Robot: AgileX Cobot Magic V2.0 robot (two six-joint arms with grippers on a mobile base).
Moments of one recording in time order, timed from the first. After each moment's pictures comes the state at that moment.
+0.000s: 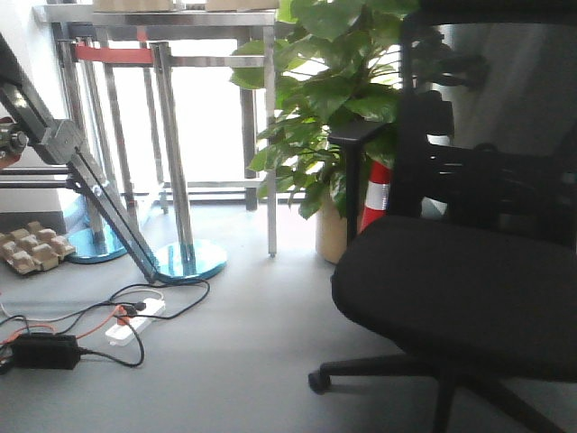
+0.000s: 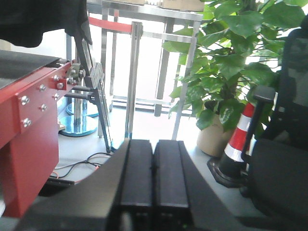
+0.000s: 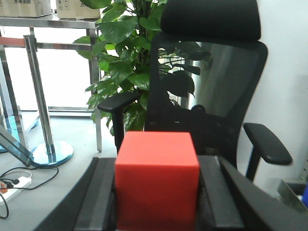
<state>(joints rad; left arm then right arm) -0.04 -0.01 0.03 -0.12 0.02 0.00 -0.01 0.19 -0.33 -0.12 0.21 0.14</state>
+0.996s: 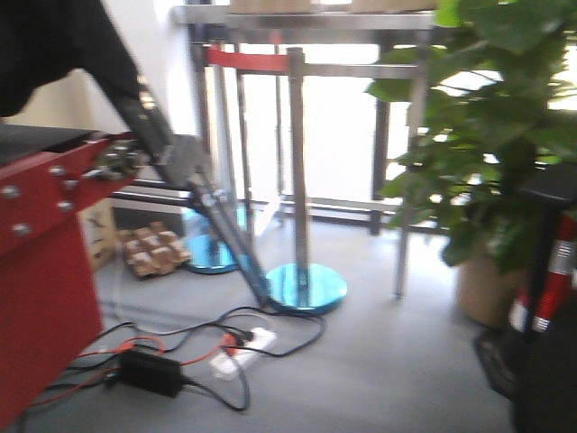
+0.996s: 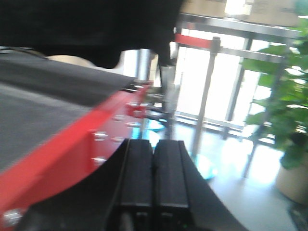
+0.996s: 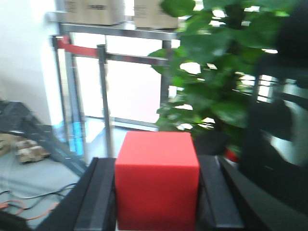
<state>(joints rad) -0.04 -0.01 0.03 -0.12 0.02 0.00 -0.01 0.19 -0.33 -0.12 0.21 0.14</state>
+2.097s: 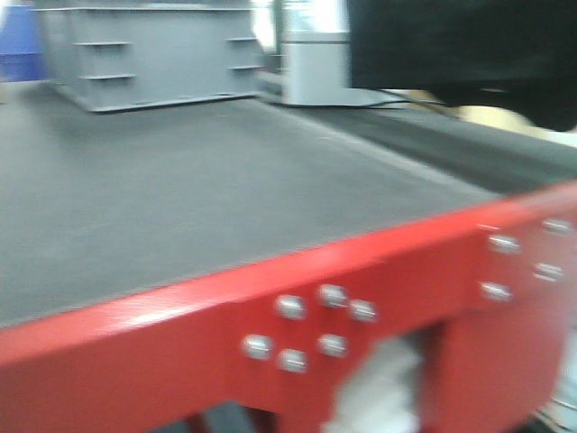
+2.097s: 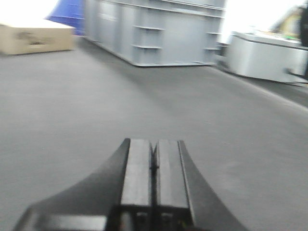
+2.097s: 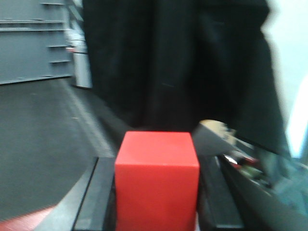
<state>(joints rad) -0.04 -0.01 0.03 -0.12 0.02 0.00 -0.01 0.19 -0.33 -0.12 0.21 0.14</state>
